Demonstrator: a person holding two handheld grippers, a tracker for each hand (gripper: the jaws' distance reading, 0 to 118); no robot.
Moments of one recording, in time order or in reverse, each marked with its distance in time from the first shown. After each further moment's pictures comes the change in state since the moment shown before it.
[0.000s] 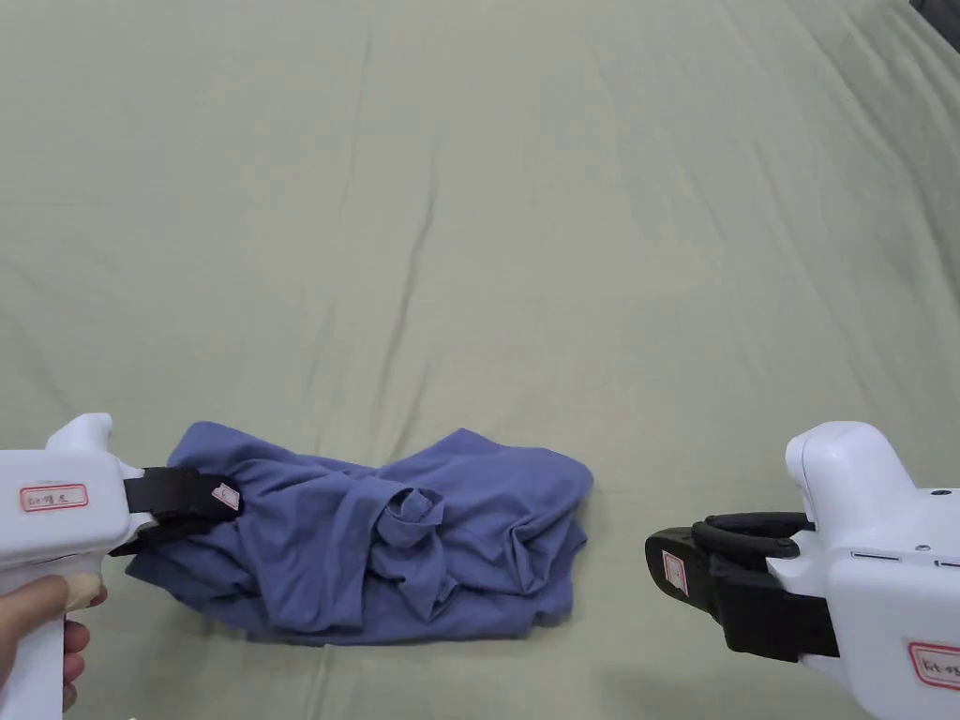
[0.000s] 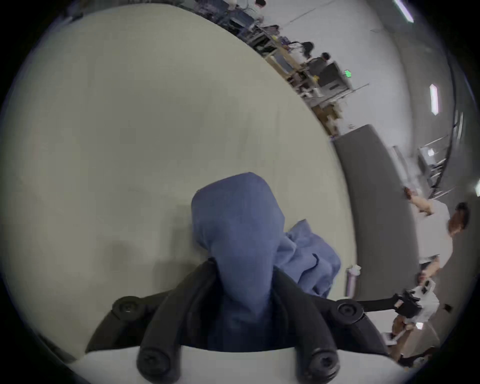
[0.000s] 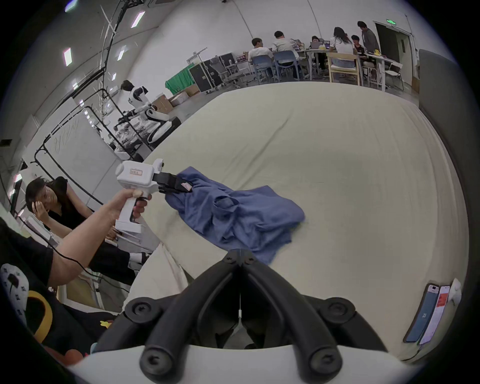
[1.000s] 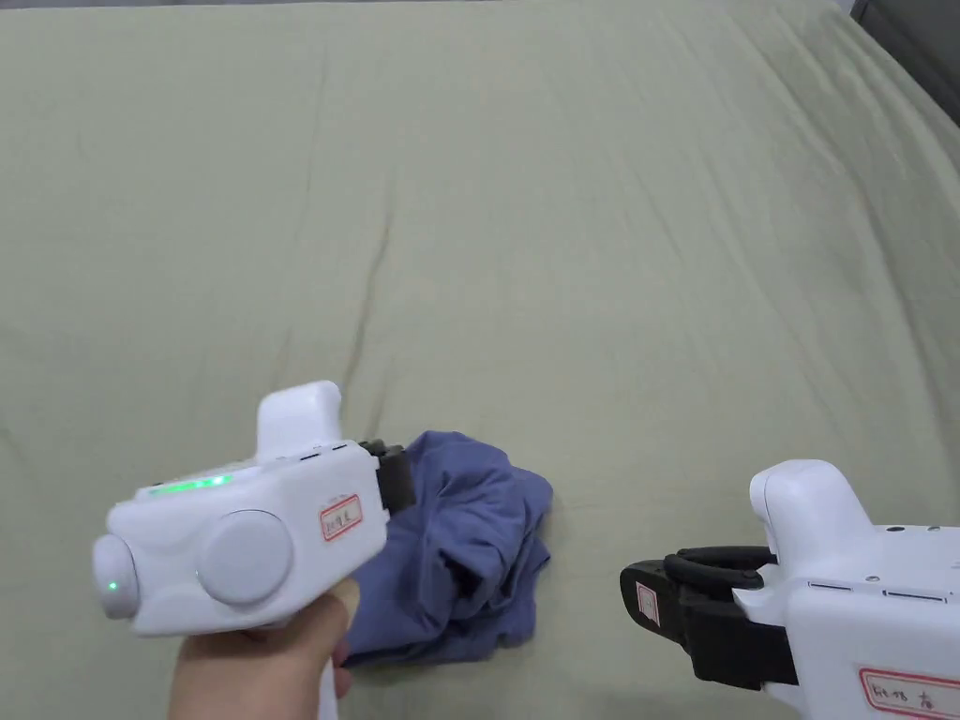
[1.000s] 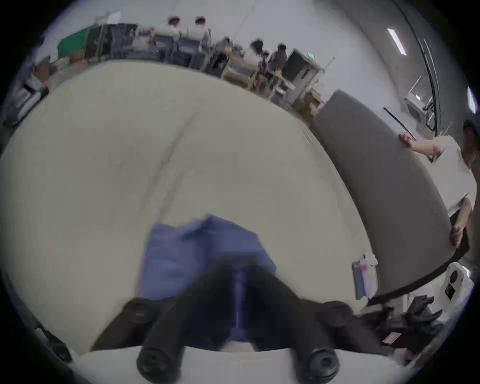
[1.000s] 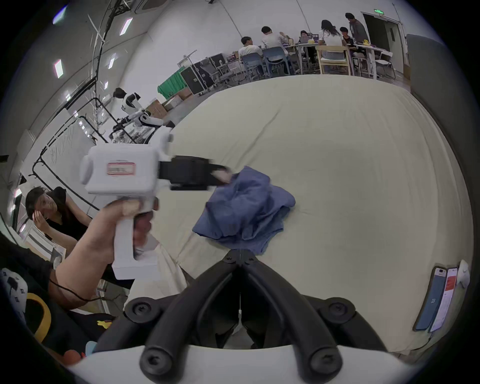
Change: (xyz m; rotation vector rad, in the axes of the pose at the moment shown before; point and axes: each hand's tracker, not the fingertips) left arm 0.181 -0.053 -0.035 0.206 0.046 -0.307; right arm 0.020 -0.019 0.005 0.011 -0.002 -0.081
